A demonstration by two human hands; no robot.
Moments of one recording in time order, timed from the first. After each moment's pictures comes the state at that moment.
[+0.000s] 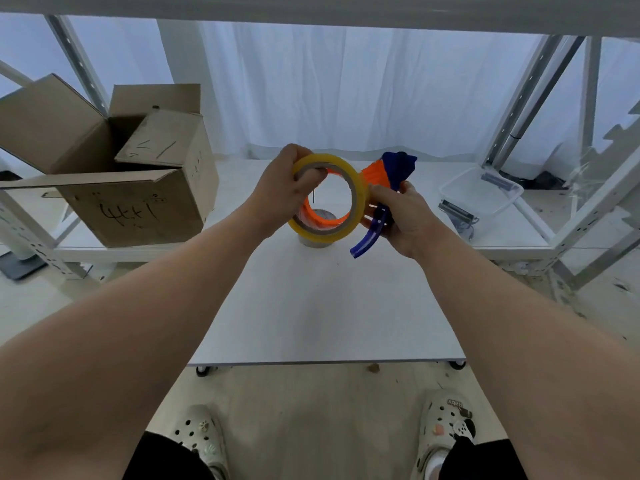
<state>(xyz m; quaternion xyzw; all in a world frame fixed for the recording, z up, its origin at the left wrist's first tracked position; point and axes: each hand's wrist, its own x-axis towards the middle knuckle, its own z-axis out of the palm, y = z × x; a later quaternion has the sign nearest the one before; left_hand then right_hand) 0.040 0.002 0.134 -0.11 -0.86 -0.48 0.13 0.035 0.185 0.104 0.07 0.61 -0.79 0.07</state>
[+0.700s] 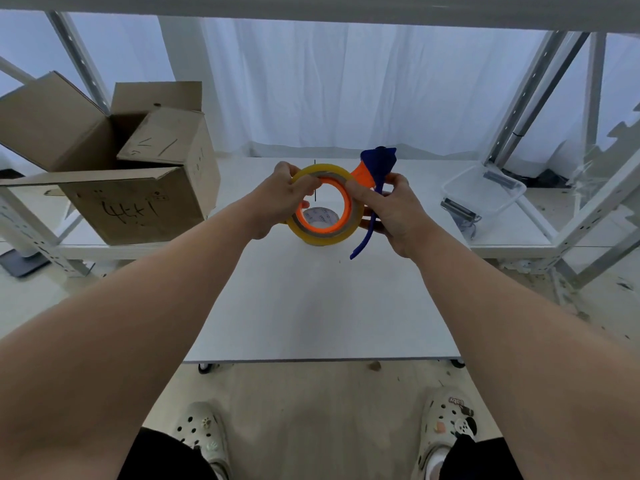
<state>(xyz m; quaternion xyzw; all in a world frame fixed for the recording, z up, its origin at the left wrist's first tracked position) 0.037 -0.006 0.127 -0.01 -0.86 -0.51 -0.05 0.040 0.173 0.108 0.01 0.70 -0.72 0.05</state>
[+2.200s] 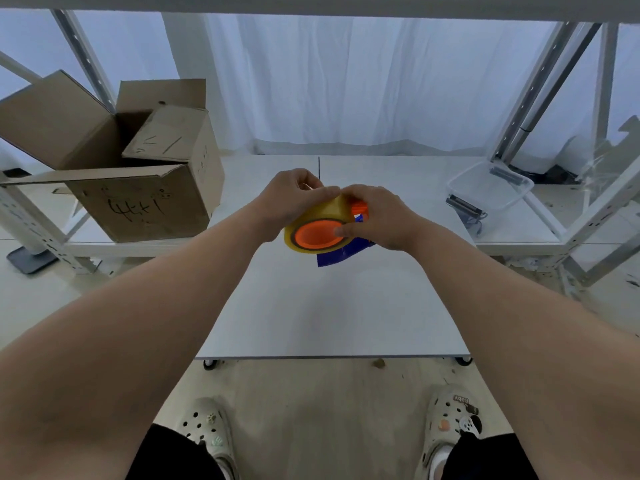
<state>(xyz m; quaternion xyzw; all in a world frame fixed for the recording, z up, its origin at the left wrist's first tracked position) 0.043 -0.004 0.118 -0.04 -0.85 -0.52 -0.01 0.032 0.175 0.093 -0.21 0.92 -0.32 0.01</state>
